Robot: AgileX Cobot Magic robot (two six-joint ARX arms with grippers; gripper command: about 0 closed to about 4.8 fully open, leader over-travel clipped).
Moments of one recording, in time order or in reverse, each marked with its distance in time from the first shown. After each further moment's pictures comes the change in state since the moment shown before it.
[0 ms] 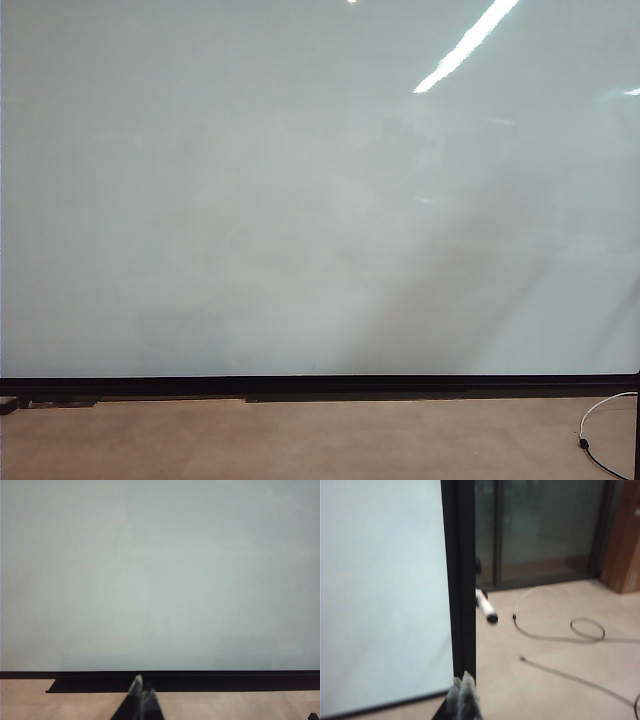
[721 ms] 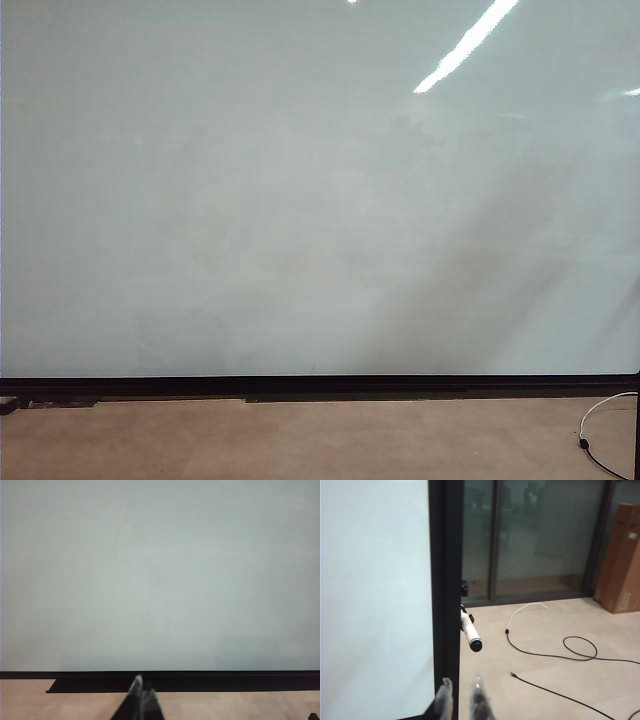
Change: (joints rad) left arm 0.000 0.000 0.000 0.000 0.000 0.000; right arm -0.184 0.310 0.000 0.340 -0.190 -0.035
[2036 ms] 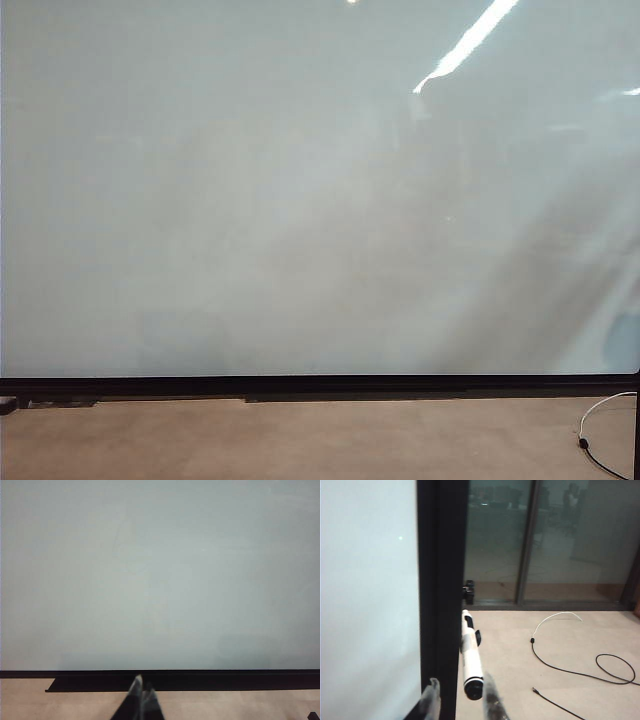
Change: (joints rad) left arm 0.000 0.000 0.000 -0.003 0.000 0.000; right arm -0.106 1.017 0.190 0.839 -0.255 -0.022
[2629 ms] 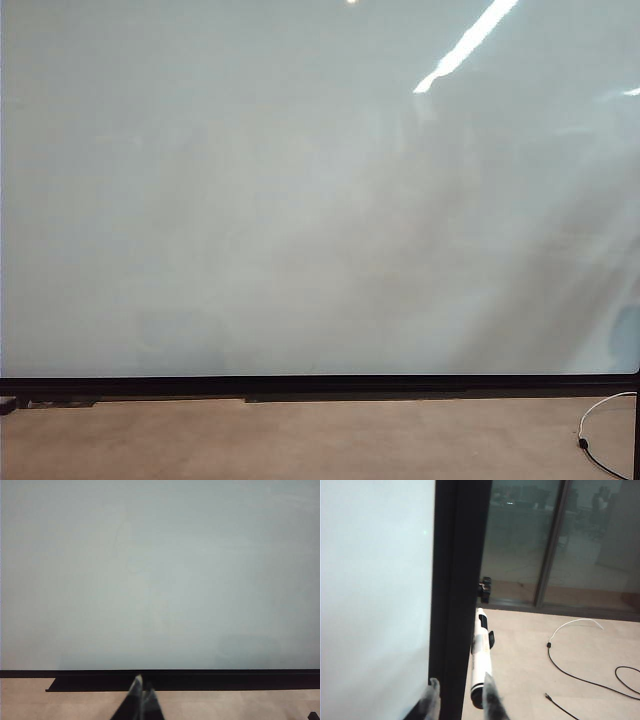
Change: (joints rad) left arm 0.000 0.000 0.000 -0.001 0.000 0.000; right arm -0.047 0.095 0.069 0.012 -0.154 -0.041
